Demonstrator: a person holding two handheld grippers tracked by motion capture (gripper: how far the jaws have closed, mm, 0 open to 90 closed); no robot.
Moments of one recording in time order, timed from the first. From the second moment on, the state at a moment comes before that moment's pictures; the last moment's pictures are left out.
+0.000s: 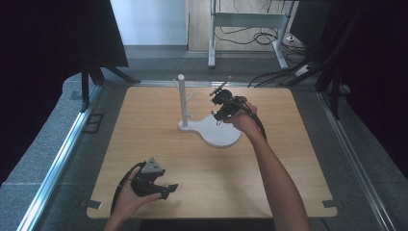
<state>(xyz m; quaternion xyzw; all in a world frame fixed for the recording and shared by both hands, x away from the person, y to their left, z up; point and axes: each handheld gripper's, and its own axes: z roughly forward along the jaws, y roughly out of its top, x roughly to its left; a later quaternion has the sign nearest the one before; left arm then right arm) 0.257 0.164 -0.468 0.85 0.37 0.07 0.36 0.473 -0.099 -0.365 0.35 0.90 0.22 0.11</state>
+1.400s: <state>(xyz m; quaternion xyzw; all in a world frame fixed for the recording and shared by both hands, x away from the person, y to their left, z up) 0.255 0.162 -0.467 0.85 0.36 0.07 0.37 0.516 -0.067 -0.353 0.37 0.89 0.23 0.12</state>
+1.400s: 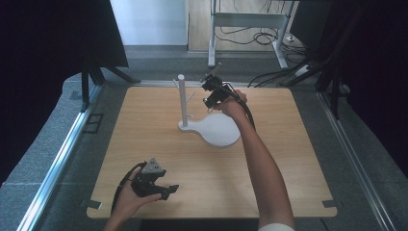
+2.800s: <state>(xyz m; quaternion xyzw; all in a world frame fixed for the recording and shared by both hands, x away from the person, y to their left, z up) 0.255 0.164 -0.465 0.85 0.36 0.07 0.37 0.550 -0.029 -0.349 0.37 0.89 0.23 0.13</state>
